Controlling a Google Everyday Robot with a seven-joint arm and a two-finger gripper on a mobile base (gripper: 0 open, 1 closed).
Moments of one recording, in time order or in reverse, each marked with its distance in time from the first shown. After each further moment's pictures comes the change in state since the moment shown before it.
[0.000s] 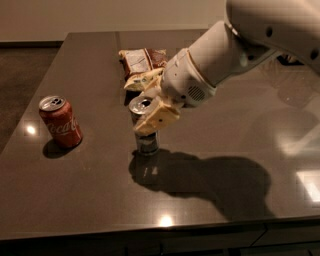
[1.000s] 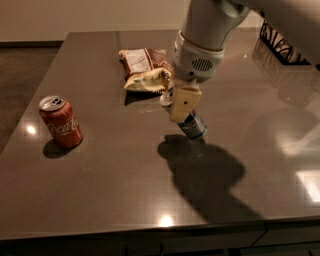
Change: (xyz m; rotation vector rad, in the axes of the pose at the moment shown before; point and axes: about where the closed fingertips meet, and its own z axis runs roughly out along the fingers) arm 0.060 -0.035 -0.046 -0.029 0.525 0.037
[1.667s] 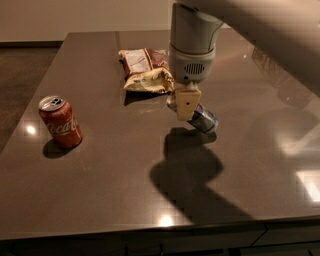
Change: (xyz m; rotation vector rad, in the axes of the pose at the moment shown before) arm 0.023 -0.021 0.012 0.046 0.226 -0.004
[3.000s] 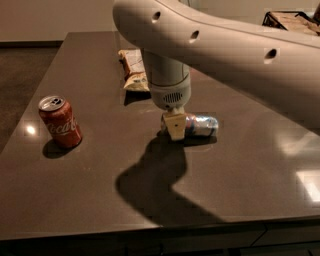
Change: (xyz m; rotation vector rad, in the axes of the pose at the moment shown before) arm -0.017 0.016 0.044 0.015 0.185 -0.086
